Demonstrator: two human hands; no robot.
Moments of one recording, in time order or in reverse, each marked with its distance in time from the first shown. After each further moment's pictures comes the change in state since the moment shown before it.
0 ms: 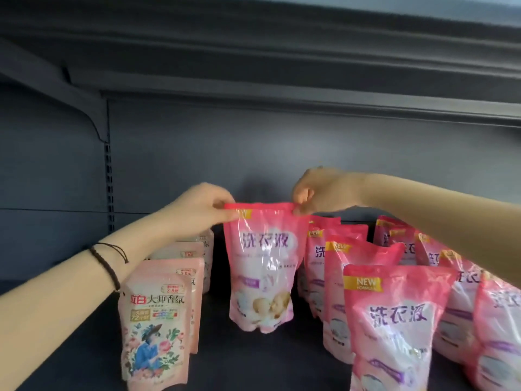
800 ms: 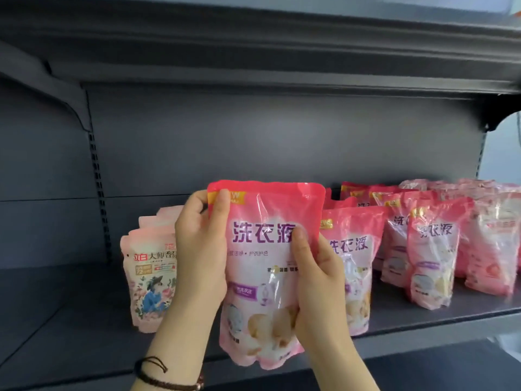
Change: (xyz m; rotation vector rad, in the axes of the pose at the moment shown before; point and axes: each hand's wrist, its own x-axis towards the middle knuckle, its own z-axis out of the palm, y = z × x) left_hand -0.125 0.091 0.079 -1.044 0.622 -0.066; right_hand -0.149 -0.138 0.140 1.716 0.956 0.296
